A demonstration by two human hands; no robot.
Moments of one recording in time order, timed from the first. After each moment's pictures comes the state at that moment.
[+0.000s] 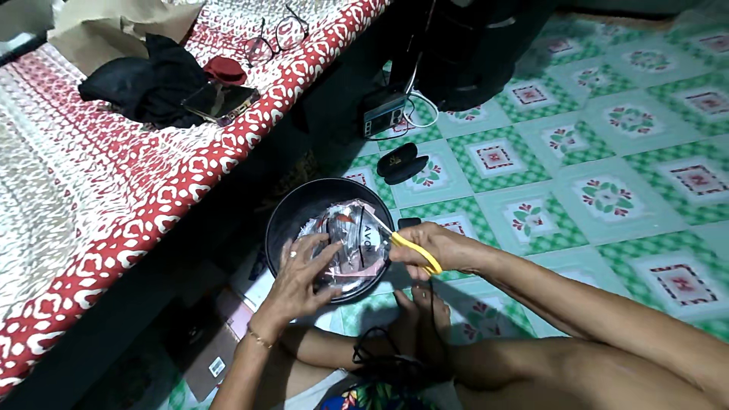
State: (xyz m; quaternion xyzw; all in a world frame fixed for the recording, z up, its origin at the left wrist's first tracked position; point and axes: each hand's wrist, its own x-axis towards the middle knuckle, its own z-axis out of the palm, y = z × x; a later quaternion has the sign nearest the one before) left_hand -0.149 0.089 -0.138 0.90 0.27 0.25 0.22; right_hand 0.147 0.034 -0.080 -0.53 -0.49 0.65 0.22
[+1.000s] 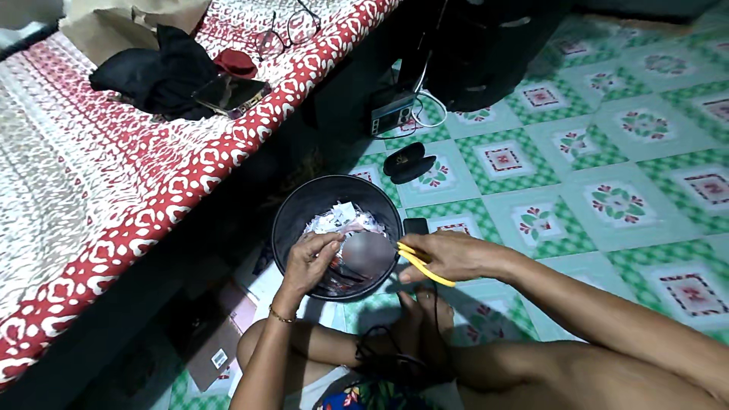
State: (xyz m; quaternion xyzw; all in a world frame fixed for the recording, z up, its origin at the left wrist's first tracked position) left_hand -0.123 0.094 -0.141 0.76 0.35 0.38 0.39; right_hand 0.144 0.039 -0.065 -0.58 -0.66 0.48 -0.05
